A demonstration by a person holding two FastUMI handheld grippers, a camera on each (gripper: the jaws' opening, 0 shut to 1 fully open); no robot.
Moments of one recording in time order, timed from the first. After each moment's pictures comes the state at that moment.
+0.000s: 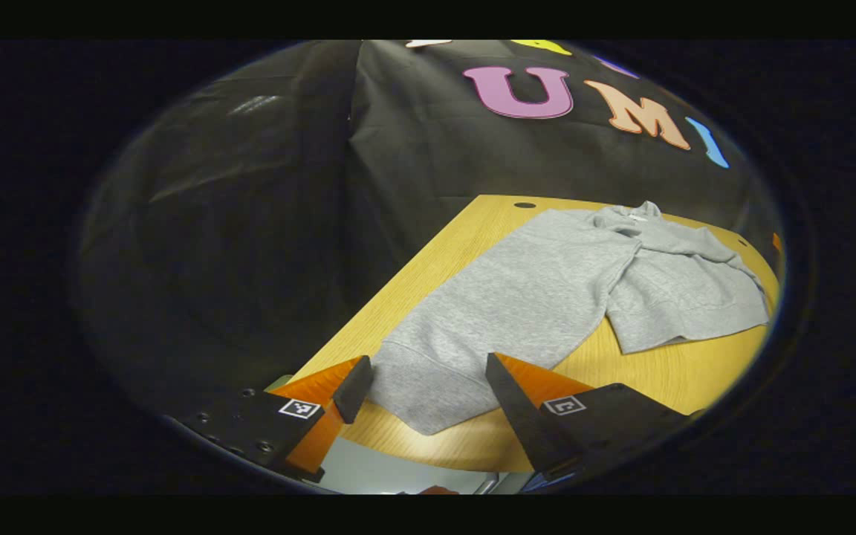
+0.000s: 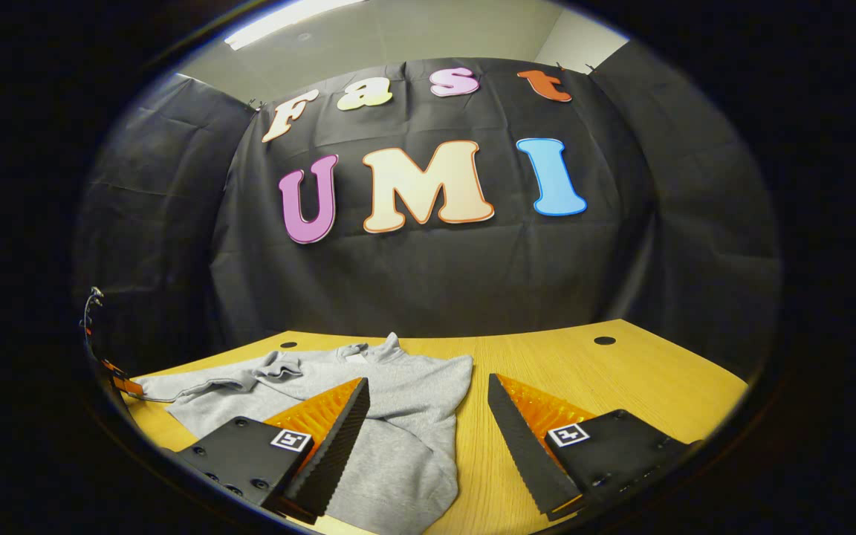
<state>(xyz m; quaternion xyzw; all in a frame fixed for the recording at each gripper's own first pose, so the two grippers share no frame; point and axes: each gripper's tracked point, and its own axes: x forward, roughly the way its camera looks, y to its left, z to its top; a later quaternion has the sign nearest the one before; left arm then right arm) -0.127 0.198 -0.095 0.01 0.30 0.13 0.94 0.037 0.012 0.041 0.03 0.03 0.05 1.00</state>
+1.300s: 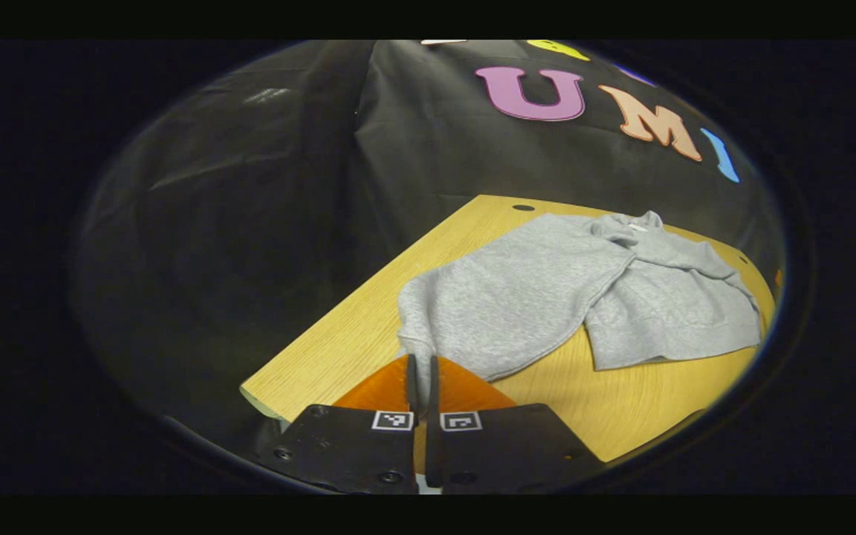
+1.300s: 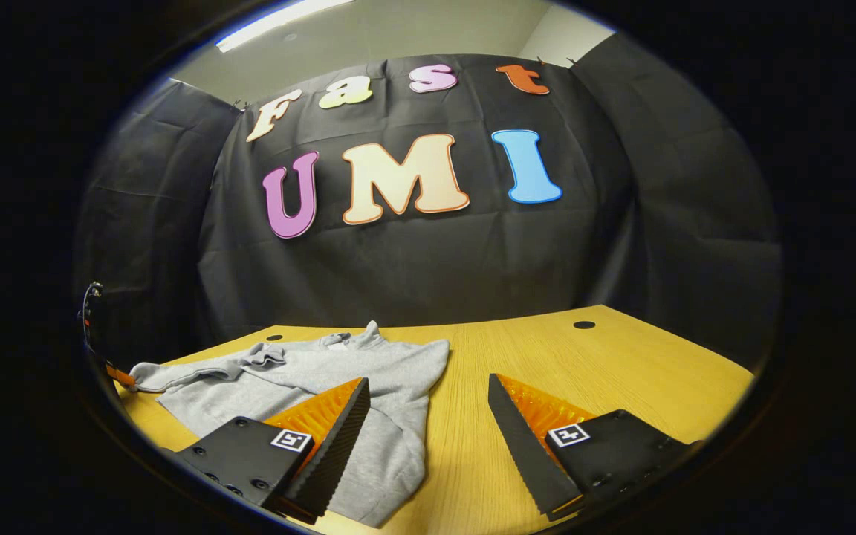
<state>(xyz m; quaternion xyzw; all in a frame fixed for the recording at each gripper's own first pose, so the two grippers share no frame) -0.111 0.175 -0.092 -0.02 0.30 0.14 0.94 0.018 -0.027 0.010 0.04 0.06 0.02 1.00</state>
